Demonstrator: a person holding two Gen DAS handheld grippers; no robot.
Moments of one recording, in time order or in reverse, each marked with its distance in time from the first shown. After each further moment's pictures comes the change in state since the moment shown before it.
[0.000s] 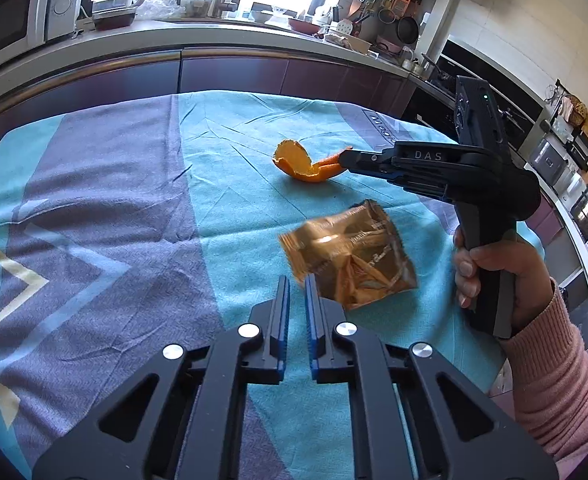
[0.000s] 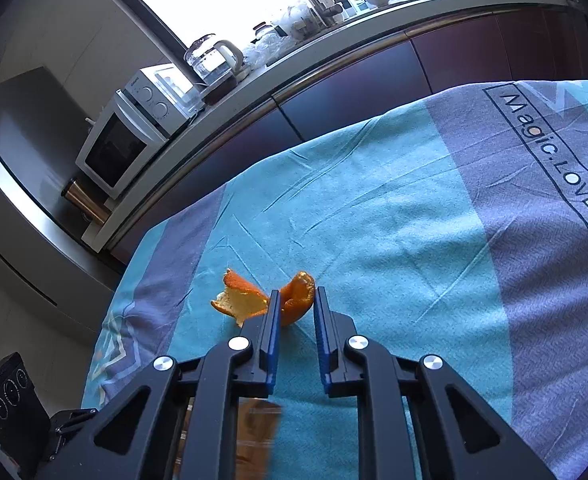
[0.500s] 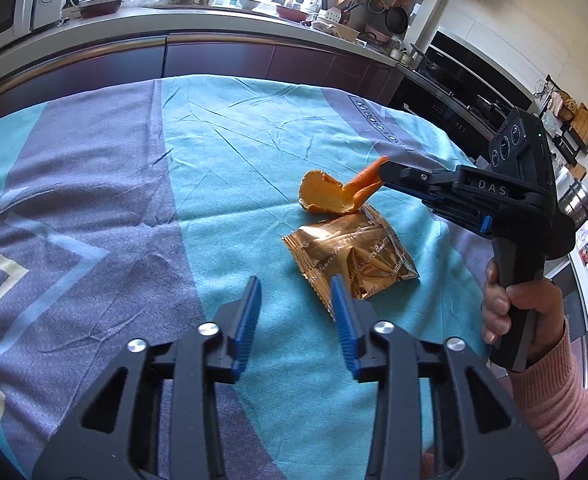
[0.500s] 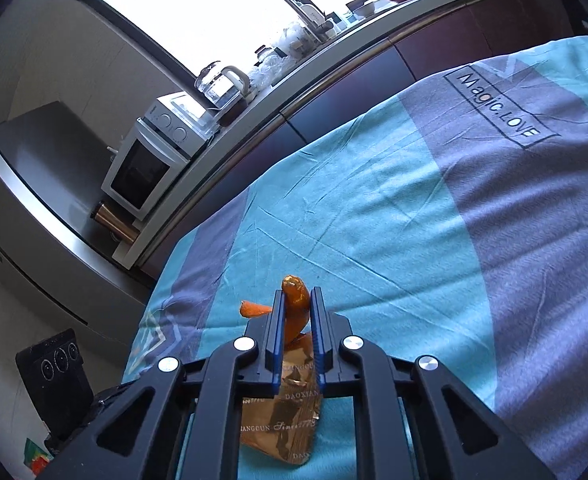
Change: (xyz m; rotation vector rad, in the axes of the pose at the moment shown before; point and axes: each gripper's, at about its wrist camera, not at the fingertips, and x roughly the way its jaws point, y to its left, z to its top) left arm 0.007 -0.002 -0.003 0.007 0.054 -0.068; right arm -0.054 -0.005 -0.047 0.084 -0.078 0.067
